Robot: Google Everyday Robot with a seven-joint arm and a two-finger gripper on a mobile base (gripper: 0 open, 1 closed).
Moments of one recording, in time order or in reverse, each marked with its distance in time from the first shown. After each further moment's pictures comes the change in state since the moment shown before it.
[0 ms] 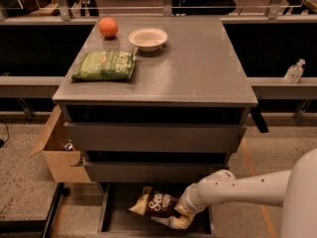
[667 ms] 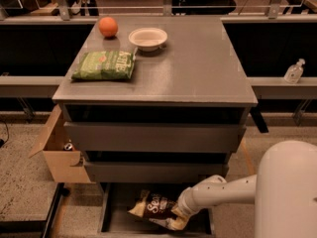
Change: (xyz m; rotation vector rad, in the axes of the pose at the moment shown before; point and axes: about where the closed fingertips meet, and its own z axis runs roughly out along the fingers) arm 0.010 -0.013 0.064 -0.007 -0.014 -0.009
